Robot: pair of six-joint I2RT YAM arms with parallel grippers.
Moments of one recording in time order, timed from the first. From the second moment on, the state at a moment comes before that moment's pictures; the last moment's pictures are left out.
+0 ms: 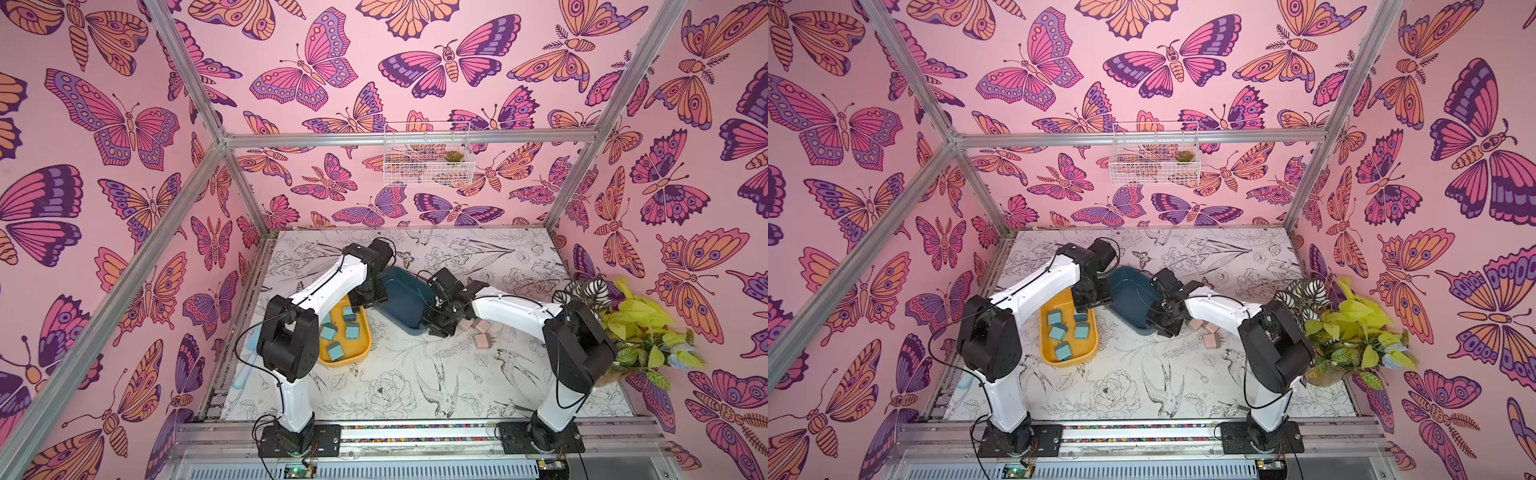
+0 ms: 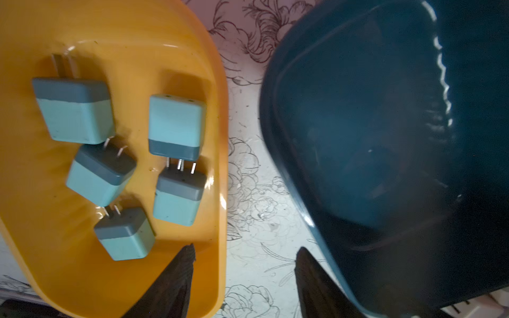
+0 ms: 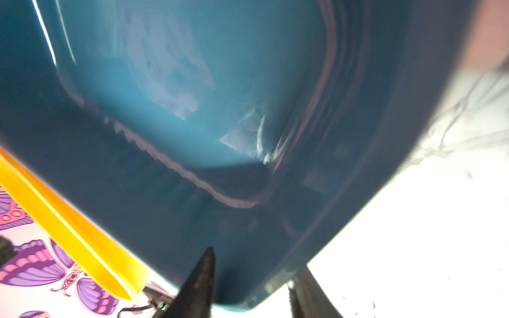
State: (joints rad) left arm -0.51 1.91 1.64 -1.21 -0.04 -0.84; right arm 0.66 1.76 1.16 -0.59 -0.29 1.10
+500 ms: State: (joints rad) left arm -0.55 2.01 1.62 -1.12 0.12 -0.96; right arm 0.65 1.65 1.21 -0.59 -0.24 1.07
